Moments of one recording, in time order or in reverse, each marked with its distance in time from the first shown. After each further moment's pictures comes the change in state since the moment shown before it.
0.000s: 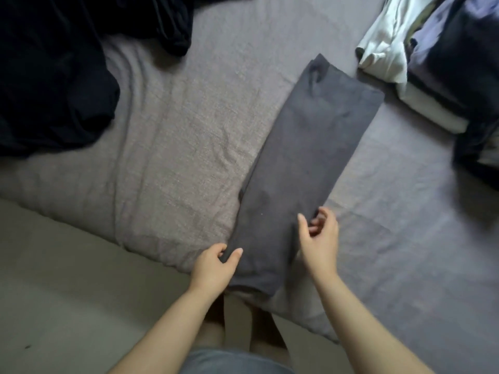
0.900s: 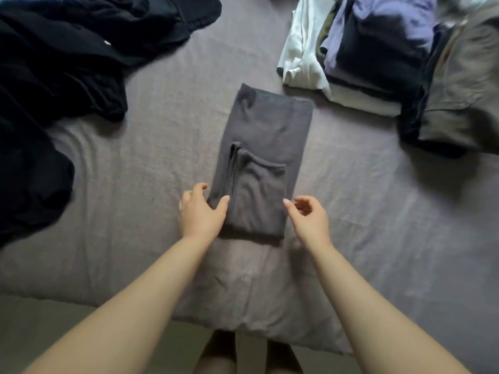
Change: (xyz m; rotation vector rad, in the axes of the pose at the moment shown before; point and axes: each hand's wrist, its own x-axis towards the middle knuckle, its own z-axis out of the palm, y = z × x) left_hand 0.060 0.149 -0.014 0.217 0.270 0.257; right_hand 0.075 -0.013 -0.031 0.237 -0.014 0.216
